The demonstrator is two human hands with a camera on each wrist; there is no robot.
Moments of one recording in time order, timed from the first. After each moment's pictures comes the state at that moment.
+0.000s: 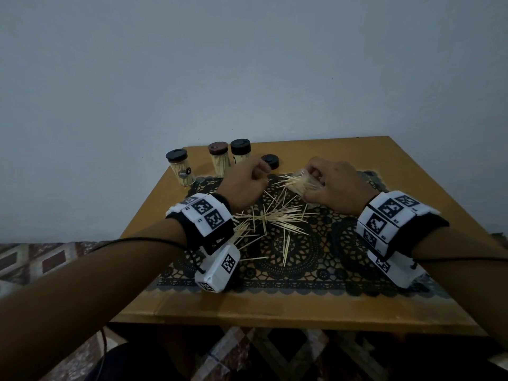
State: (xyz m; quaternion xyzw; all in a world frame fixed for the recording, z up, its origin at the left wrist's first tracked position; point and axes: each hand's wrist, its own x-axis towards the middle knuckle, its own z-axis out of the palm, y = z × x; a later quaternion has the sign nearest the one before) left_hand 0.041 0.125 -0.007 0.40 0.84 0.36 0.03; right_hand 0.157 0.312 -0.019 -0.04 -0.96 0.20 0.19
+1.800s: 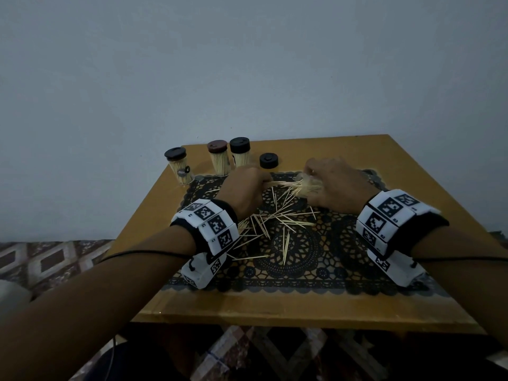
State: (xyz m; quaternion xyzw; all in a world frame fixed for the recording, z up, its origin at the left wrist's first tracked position) left_hand 0.042 0.129 -0.018 0.49 0.85 0.17 -0.11; right_hand 0.157 0.311 -0.018 -0.09 -0.98 0.11 0.12
